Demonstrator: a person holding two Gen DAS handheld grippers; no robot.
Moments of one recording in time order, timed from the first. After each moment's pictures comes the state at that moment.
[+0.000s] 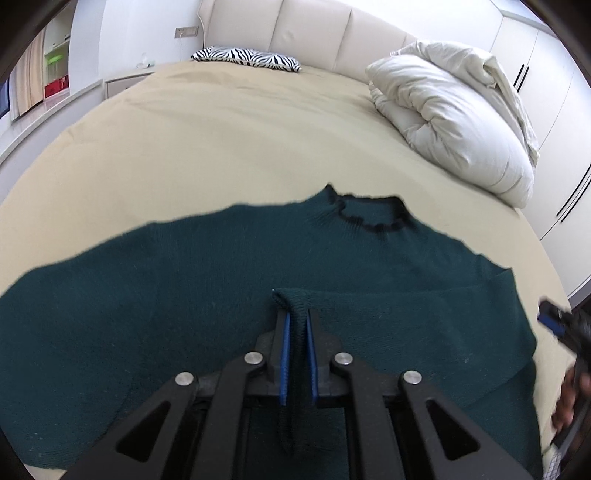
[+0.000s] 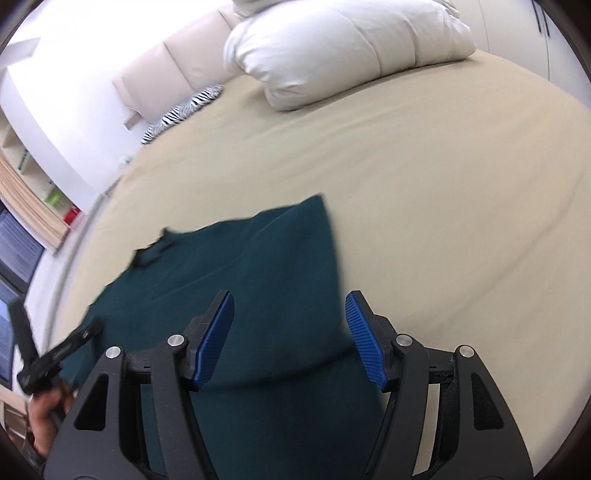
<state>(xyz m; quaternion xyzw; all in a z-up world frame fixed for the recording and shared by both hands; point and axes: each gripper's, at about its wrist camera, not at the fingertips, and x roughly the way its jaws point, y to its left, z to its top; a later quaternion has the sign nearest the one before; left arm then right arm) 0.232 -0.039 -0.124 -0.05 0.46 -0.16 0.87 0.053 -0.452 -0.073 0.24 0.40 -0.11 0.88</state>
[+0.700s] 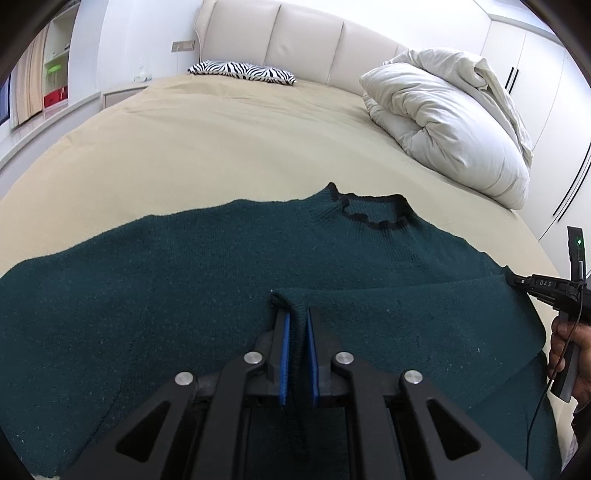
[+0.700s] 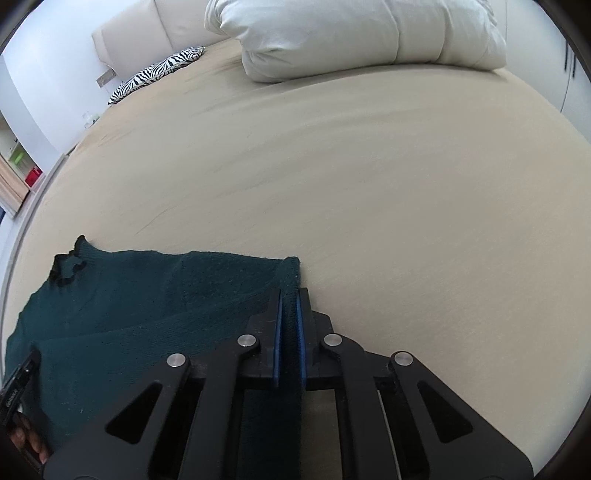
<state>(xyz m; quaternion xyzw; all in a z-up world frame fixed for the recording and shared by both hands) 0.225 -0.035 -0.137 -0.05 0.42 -0.17 0.89 0.143 -0.484 -0.111 0.17 0.46 -0.14 0.86</state>
